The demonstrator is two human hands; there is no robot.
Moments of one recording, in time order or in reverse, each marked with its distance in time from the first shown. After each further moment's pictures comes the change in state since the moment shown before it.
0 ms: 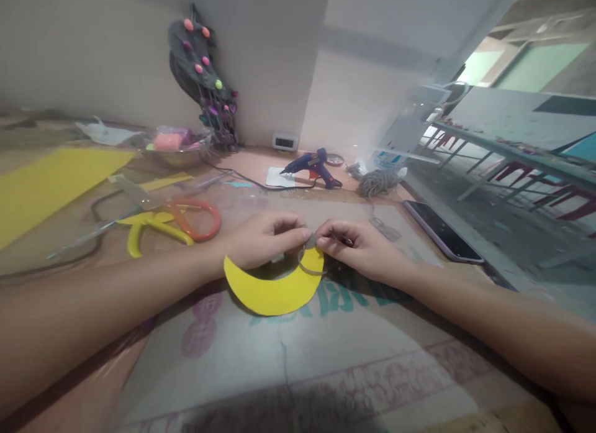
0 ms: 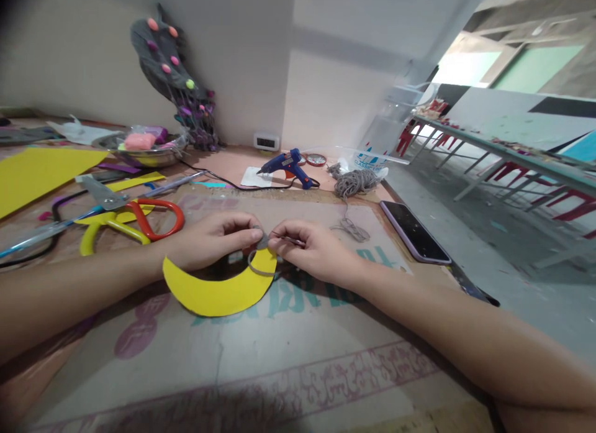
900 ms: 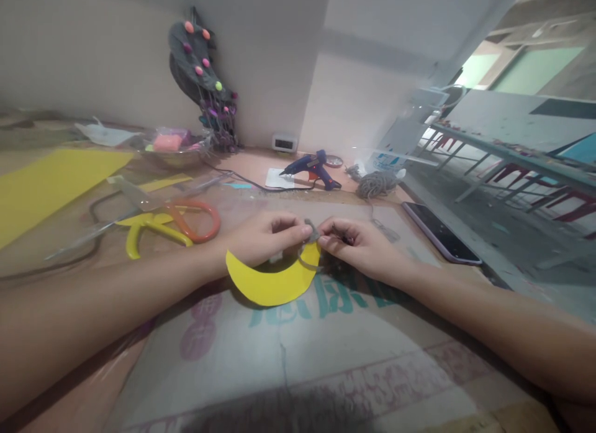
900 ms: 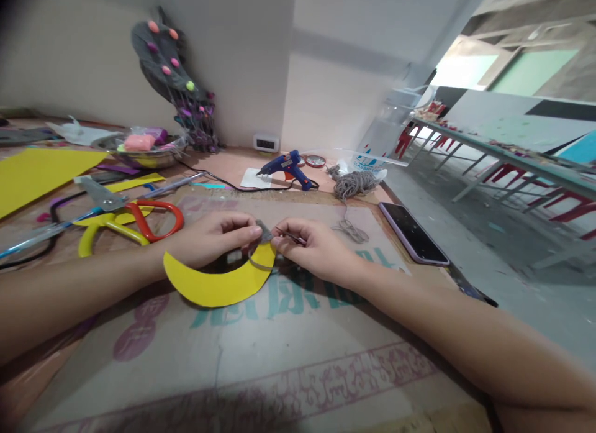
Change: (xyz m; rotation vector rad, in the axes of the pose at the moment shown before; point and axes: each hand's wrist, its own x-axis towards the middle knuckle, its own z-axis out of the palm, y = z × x) left_hand 0.003 -0.002 0.000 -0.096 0.007 -0.002; right_hand 0.002 0.004 0.000 0.121 0.012 0.048
